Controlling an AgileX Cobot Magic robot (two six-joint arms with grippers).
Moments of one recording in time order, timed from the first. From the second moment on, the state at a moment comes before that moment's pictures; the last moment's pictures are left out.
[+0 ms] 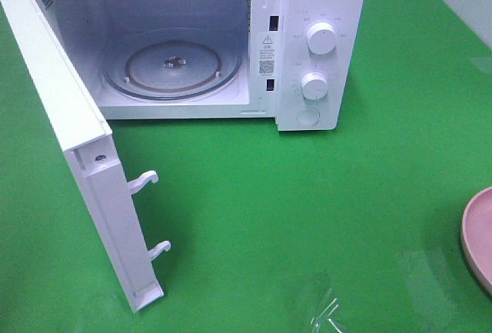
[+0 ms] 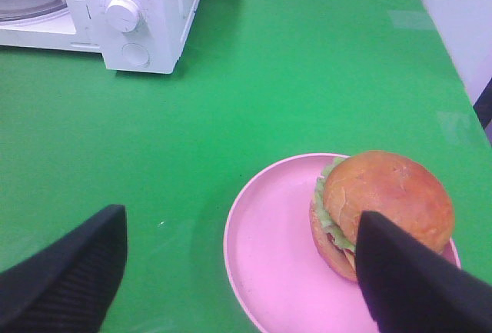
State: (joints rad) left arm 0.08 0.19 -0.53 -0.13 0.85 0.15; right arm 0.11 -0.01 -0.51 -0.09 1.00 0.11
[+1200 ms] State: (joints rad) left arm 0.08 0.83 -0.20 -0.02 -0.48 0.11; right arm 0.11 -0.01 -0.51 -0.09 1.00 0.11
